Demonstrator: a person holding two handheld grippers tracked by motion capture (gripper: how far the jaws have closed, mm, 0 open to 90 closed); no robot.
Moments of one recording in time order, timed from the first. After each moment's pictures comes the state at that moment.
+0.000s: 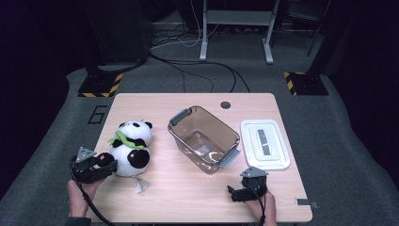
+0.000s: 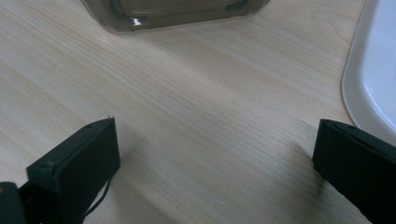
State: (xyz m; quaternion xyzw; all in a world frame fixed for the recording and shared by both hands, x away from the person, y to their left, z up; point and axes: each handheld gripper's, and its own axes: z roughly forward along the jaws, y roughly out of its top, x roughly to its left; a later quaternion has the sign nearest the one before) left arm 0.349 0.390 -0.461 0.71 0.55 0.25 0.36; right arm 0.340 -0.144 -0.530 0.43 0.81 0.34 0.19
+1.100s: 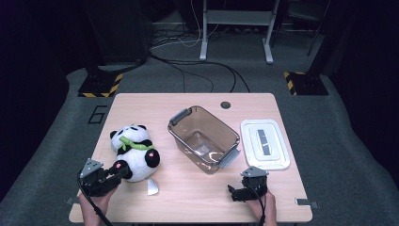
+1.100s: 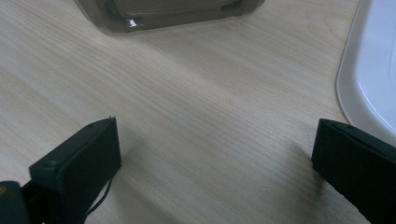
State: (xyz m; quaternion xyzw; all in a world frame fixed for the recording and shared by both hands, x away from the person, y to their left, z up) left arm 0.307 0.342 -0.455 0.68 0.54 0.21 0.44; right arm 0.340 -0.145 -0.530 0.44 0.81 0.34 0.19
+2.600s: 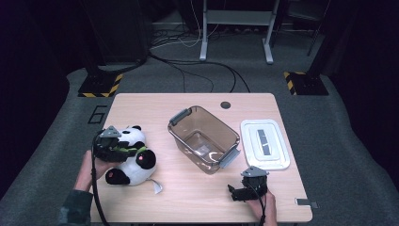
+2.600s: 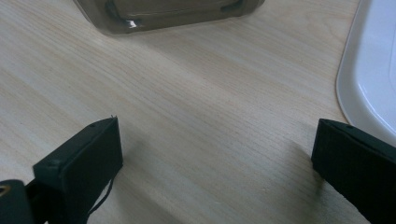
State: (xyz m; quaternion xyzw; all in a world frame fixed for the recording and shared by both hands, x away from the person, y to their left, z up) left arm 0.414 0.344 -0.419 0.85 0.38 0.14 0.34; right arm 0.341 -0.146 -0.530 0.44 0.81 0.34 0.19
